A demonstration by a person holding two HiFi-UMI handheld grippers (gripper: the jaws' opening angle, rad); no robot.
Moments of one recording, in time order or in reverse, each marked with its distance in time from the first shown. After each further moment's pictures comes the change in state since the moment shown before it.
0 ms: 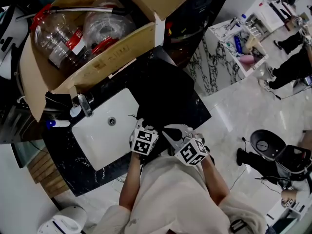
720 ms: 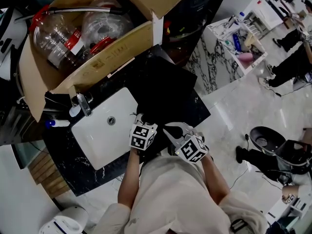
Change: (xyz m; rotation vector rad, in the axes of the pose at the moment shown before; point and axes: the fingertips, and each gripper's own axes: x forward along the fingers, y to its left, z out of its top) left arm 0.010 0.003 0.020 -0.034 -0.140 -0.066; right arm -0.001 -0.003 -0.011 0.049 -0.003 -0.017
